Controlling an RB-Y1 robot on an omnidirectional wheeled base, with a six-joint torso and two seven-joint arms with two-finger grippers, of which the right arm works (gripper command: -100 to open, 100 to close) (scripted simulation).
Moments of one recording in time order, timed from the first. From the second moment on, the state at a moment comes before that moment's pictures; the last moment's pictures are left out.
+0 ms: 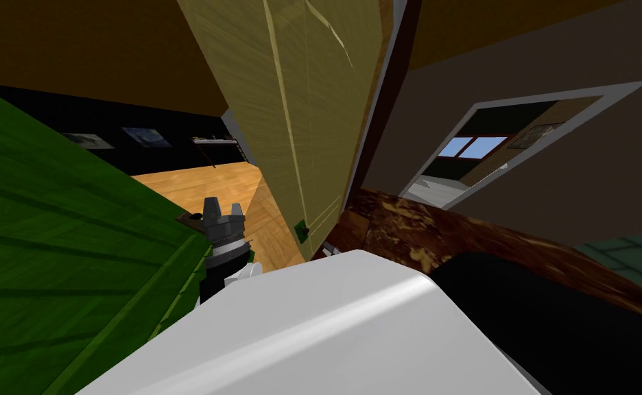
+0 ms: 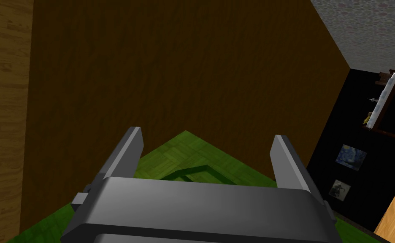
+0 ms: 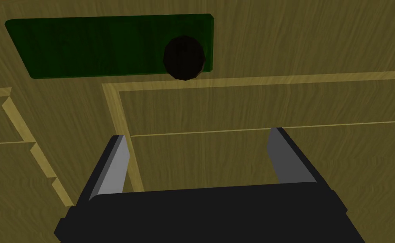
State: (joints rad) arm 0.57 -0.62 0.67 -1.81 -0.01 -0.61 -0.10
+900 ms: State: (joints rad) arm 0.53 -0.58 0.65 -1.79 -0.02 -0.56 -0.11
